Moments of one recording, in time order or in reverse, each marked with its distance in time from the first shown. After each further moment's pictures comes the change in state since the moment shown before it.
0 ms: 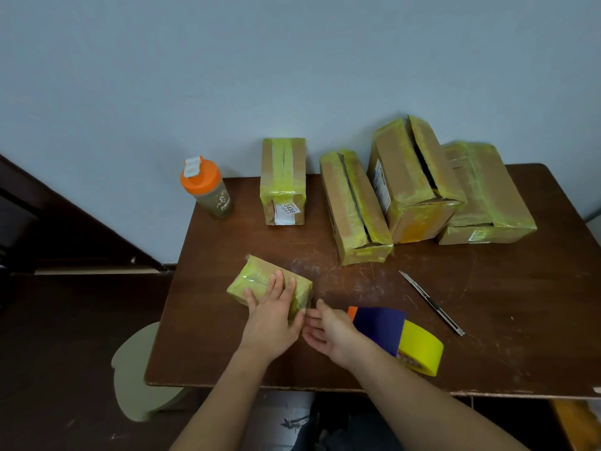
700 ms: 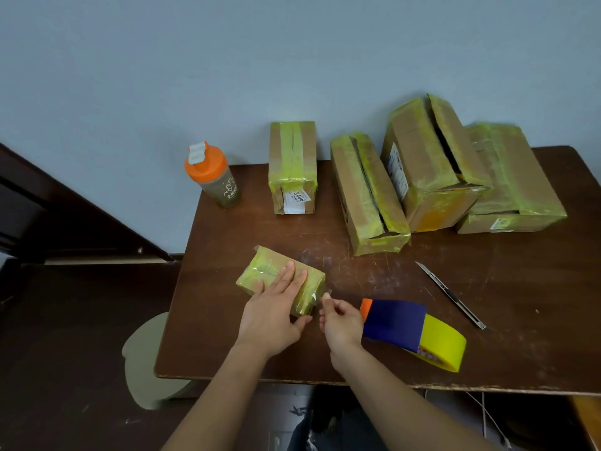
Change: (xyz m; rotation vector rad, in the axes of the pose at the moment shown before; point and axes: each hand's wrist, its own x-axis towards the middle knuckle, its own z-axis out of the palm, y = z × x) left_hand -0.004 -0.023 -0.006 0.131 0.007 0.098; right_hand 0.028 0.037 0.015 -0.050 0.286 -0.413
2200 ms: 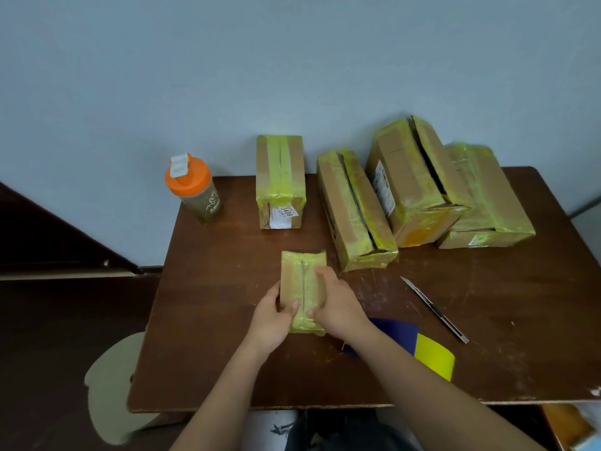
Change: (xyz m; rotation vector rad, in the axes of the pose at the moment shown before) left_hand 0.038 0.003 0.007 -1.195 -0.036 -0.388; right_hand 0.011 -0.083 -0.007 -1.011 -0.271 -0.391
